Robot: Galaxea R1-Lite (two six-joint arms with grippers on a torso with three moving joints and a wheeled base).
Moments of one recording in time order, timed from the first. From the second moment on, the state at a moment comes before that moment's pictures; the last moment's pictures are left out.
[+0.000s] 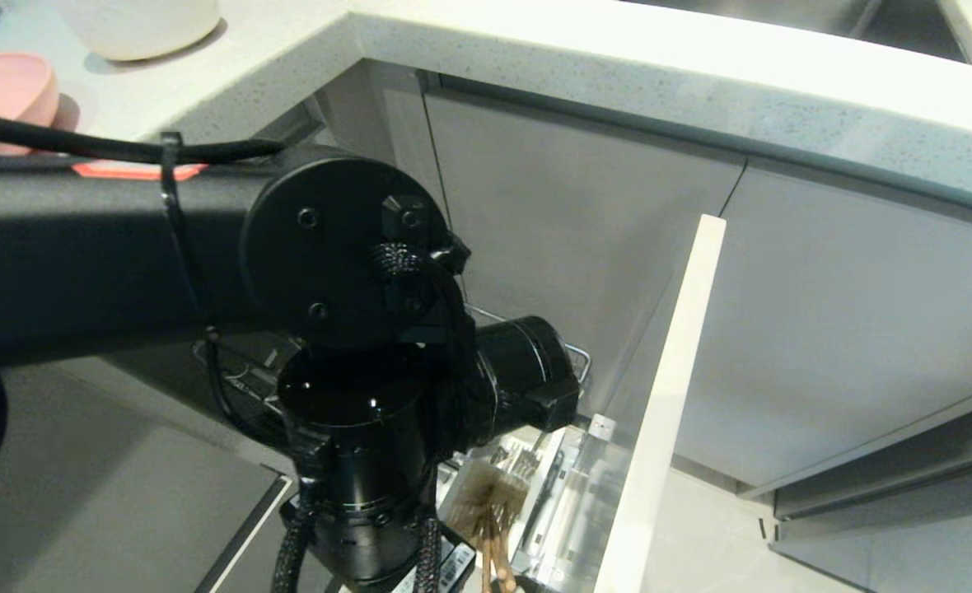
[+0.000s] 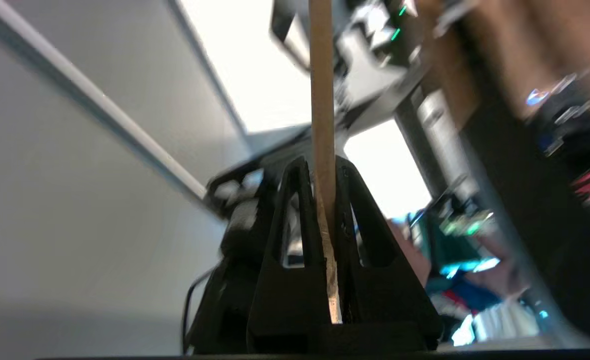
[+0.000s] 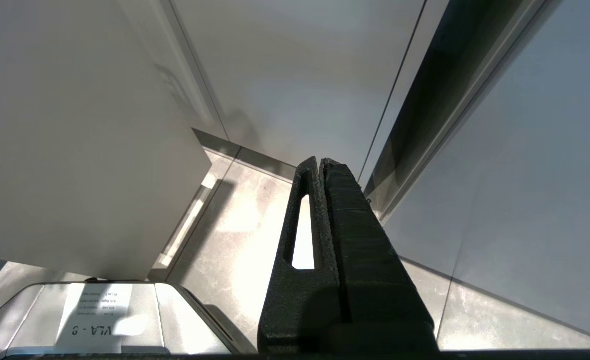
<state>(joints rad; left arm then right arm) -1.02 1.95 -1.79 1.50 0.16 -0.40 0.00 0.00 0.00 0.00 0.00 0.02</state>
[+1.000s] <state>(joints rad) -0.97 2.07 -1.85 1.41 0.16 -0.38 0.00 0.00 0.00 0.00 0.00 0.02</state>
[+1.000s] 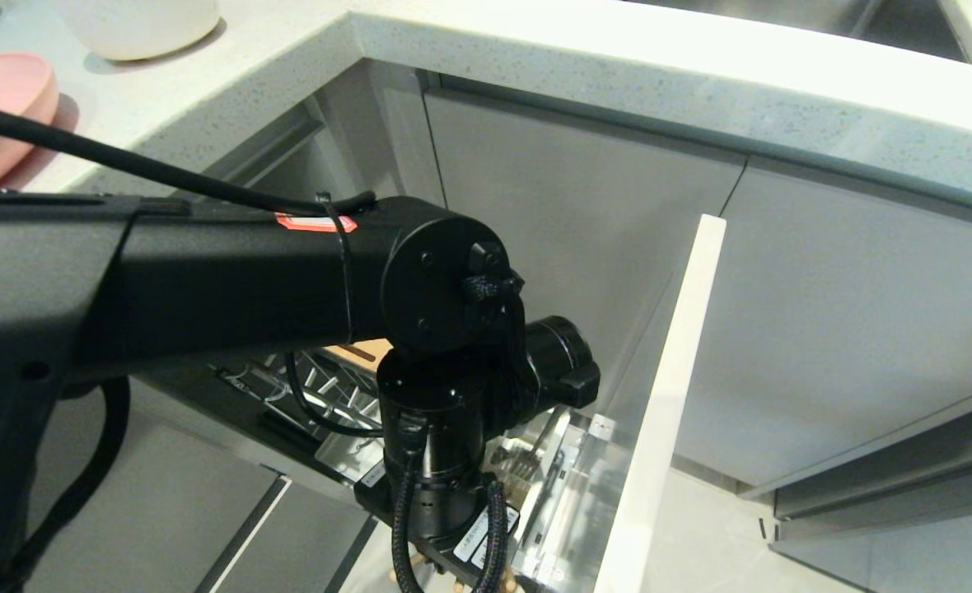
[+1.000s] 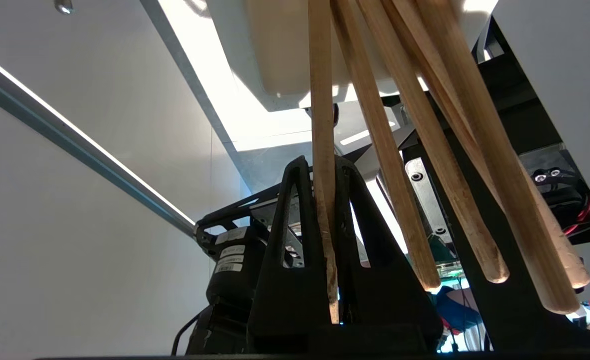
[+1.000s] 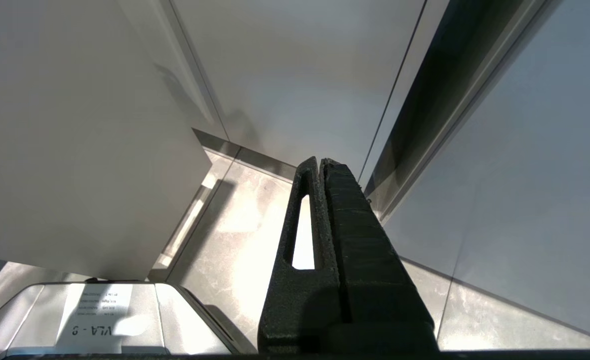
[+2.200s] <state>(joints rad) -0.96 1.95 -1.89 1.42 0.32 -0.43 0.00 0.00 0.00 0.00 0.00 0.02</state>
